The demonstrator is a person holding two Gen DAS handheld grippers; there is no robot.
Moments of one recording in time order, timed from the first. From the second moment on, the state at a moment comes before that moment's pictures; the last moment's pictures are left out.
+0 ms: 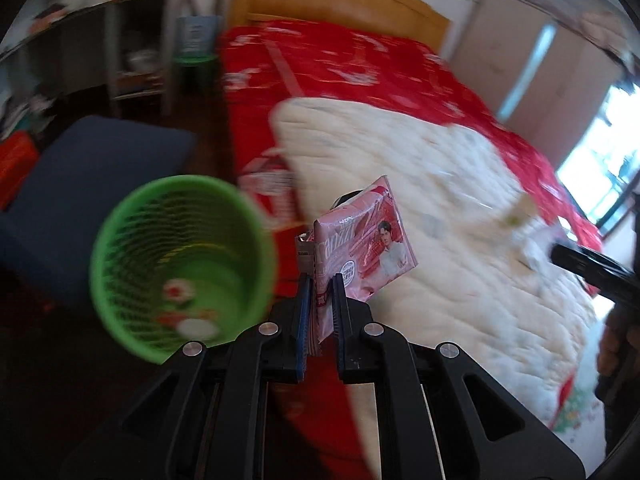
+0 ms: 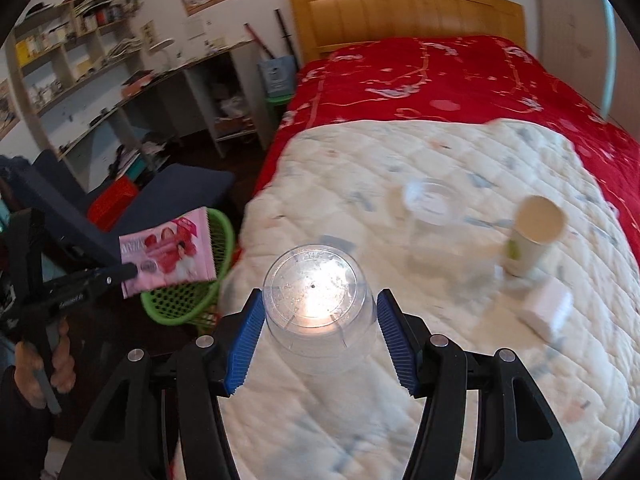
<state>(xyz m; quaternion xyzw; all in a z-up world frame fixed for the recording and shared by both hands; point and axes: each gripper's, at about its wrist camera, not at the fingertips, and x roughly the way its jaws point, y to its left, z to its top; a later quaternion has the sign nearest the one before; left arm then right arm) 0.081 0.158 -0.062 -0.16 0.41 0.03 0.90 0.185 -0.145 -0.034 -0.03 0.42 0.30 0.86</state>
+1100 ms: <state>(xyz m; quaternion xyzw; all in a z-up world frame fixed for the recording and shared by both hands) 0.034 0.305 -0.149 -0.24 0.45 0.17 0.84 0.190 0.064 -0.069 -0.07 0.45 0.41 0.79</state>
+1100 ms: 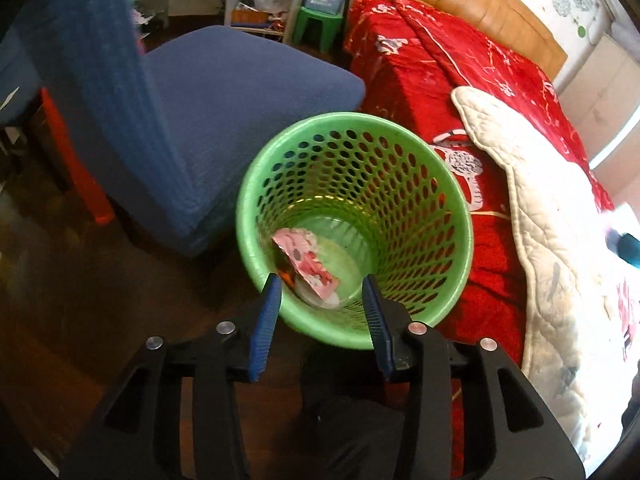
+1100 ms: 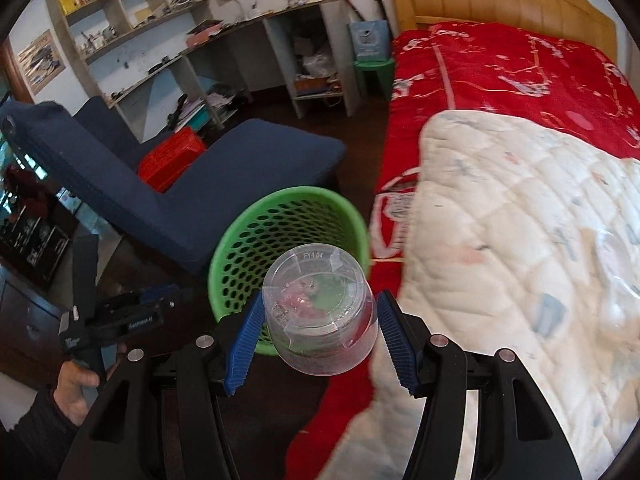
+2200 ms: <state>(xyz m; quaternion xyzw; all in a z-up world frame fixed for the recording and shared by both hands) 0.021 0.276 -0.117 -0.21 0.43 0.16 0.86 0.177 0.062 -0.072 -0.05 0.45 0.39 0.80</state>
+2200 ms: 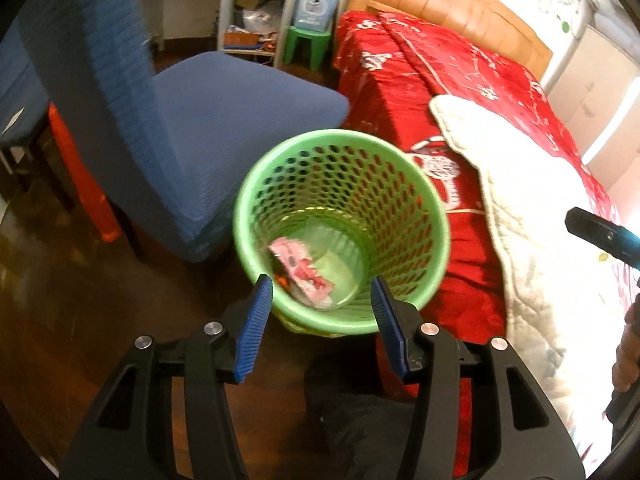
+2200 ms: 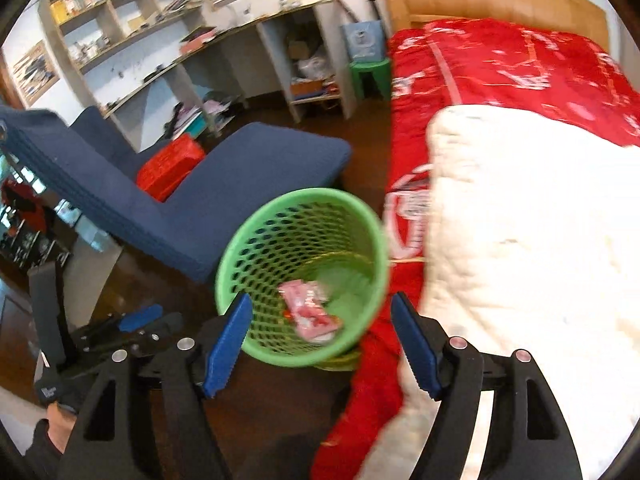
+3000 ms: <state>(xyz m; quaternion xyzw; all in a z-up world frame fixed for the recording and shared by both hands) 0.124 0.119 -0.081 -0.13 0.44 0.03 0.89 0.245 -0.262 -0.082 0.01 0.46 0.11 0.88</state>
